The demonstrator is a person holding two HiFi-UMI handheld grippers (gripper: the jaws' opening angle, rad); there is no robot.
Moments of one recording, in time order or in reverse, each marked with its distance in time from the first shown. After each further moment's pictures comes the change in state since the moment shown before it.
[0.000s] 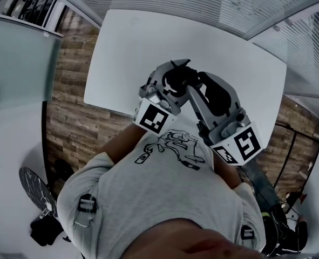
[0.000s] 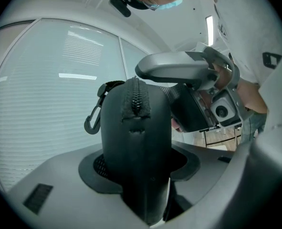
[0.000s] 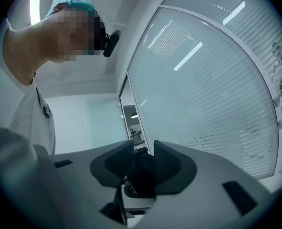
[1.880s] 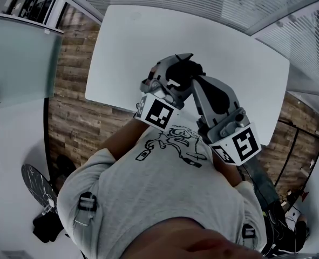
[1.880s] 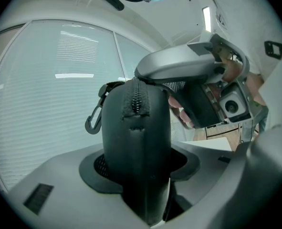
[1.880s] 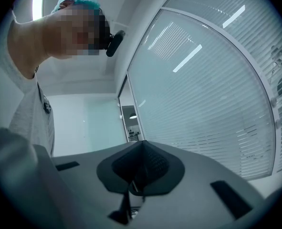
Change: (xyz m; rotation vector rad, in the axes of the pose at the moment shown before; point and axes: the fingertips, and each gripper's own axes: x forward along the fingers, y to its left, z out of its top) left arm 0.004 0.001 -0.011 0.055 0.082 0.009; right arm -0.002 0.004 -0.008 -0.016 -0.012 -0.024
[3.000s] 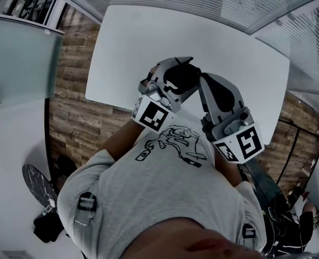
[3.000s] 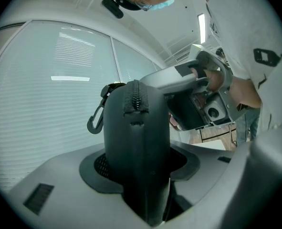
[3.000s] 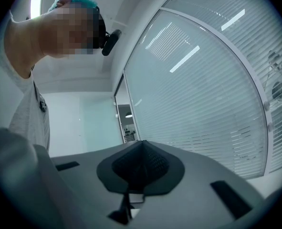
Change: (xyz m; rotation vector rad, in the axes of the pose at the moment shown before) left arm -0.010 -0.011 0.008 0.005 -0.057 -0.057; right arm -0.012 -0.015 0.001 -0.003 0.010 -0.053
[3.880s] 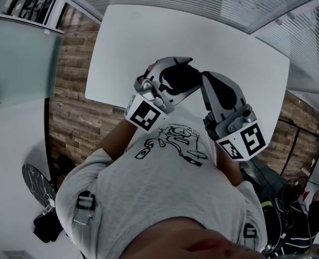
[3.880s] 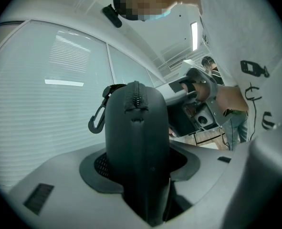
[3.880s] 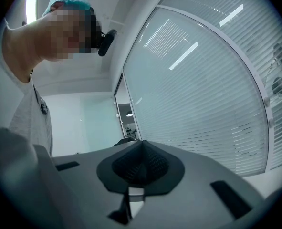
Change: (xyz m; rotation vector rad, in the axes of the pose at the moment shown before) left arm -0.008 -0.001 0.019 0.049 -0.093 -0.084; right arm -0.003 -0.007 0.002 0.030 0.021 0.016
